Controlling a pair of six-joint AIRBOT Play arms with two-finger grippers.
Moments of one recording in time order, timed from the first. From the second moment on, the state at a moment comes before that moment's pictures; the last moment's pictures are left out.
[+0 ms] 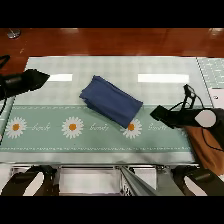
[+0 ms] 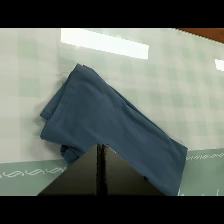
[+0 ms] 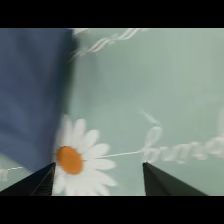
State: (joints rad) left arm 0.07 -0.78 0.92 0.90 -0.92 -1.40; right arm 0.22 -0.85 0.58 -1.20 0.88 2.02
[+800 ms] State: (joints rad) left arm -0.02 -0.84 0.92 0.90 -0.93 -1.40; right arm 0.28 -1.54 1.05 -0.49 0.79 1.44
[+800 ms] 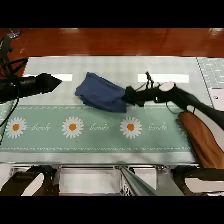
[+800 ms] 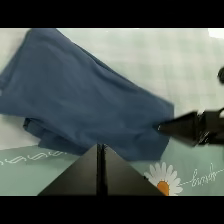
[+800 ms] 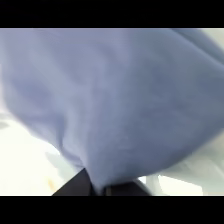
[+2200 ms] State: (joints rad) left arm -0.02 -0.84 0.92 0.90 -0.93 -1.40; right arm -0.97 -0.70 1.01 -1.66 1.71 1.75
